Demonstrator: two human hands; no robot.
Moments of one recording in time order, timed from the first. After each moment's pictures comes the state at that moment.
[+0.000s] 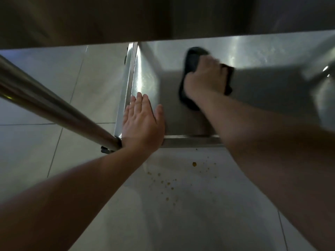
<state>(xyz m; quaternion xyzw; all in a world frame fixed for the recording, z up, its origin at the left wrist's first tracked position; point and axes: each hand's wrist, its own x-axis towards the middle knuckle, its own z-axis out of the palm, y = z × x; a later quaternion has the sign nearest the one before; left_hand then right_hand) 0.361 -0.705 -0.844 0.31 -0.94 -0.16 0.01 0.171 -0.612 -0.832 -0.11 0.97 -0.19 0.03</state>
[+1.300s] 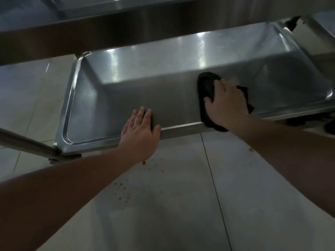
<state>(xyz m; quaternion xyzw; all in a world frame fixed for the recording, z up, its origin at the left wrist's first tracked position) 0.318 -0.541 -0.824 0.19 -0.96 -0.18 -0.09 0.149 -0.312 -0.832 -0.15 0.98 -0.11 0.03</state>
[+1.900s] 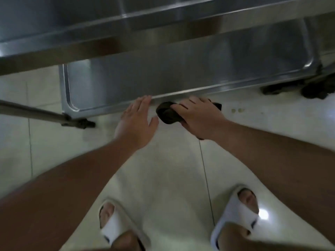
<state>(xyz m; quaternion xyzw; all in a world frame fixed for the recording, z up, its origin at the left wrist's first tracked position) 0.374 -0.505 -0.760 0.17 -0.95 -0.21 -0.16 0.270 -0.294 -0.776 -0.47 0.87 -0.06 0.14</state>
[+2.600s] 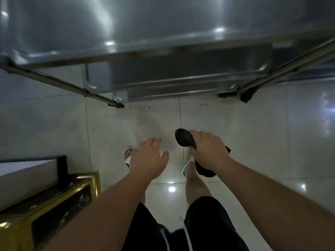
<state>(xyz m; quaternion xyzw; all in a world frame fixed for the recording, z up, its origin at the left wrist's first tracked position) 0.510 -0.341 -0.318 0.22 -0.89 -0.16 -0.37 0.394 -0.142 -0.332 -0.28 0.89 -0.07 0.35</state>
